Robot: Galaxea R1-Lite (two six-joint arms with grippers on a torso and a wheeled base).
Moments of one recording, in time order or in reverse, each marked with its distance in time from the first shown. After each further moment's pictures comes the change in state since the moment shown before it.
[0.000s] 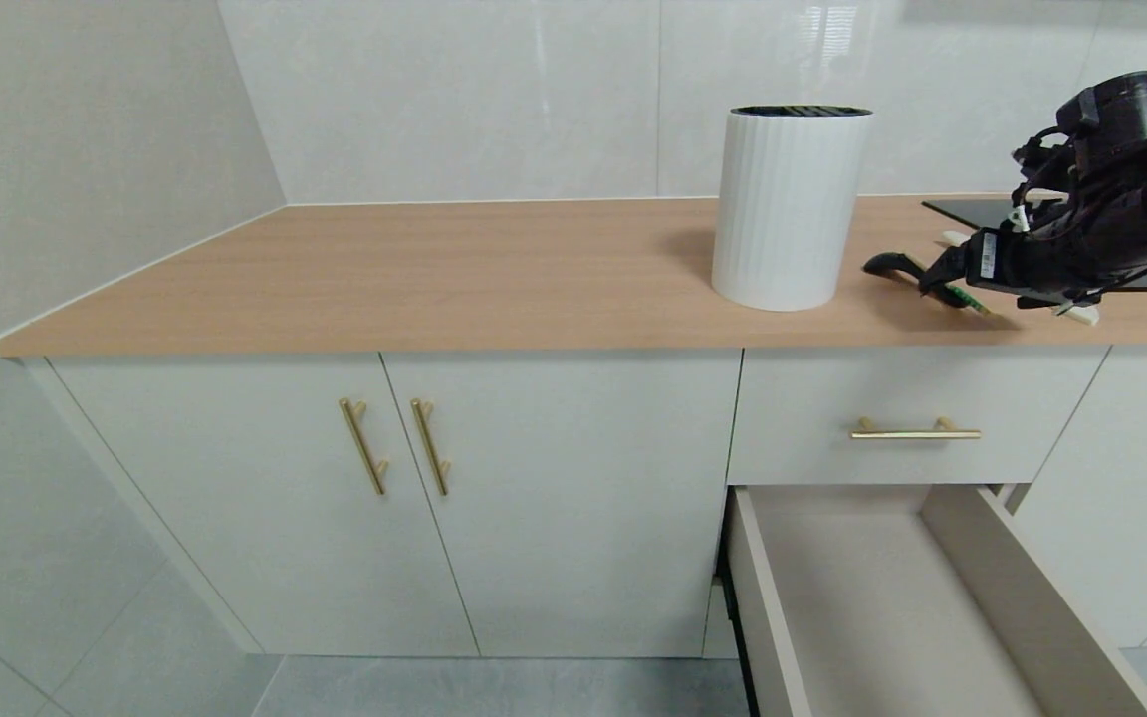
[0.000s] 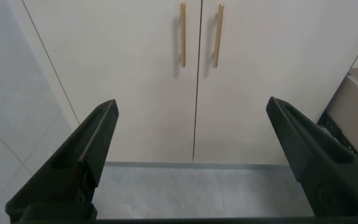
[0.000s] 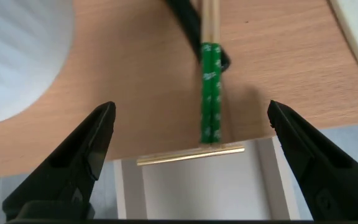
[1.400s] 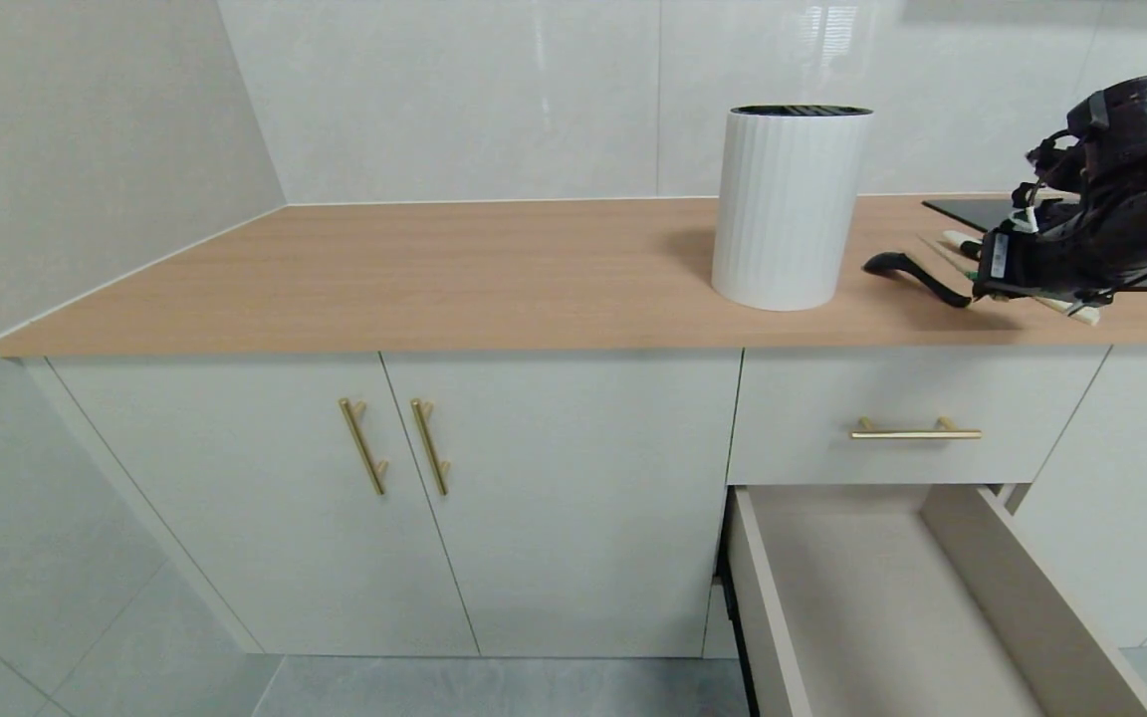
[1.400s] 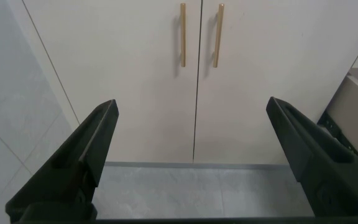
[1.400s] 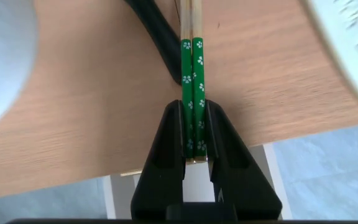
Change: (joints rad) left arm 0.000 0.000 0.000 0.000 0.000 0.000; right arm -0.021 -0.004 0.000 -0.016 -0.015 0.005
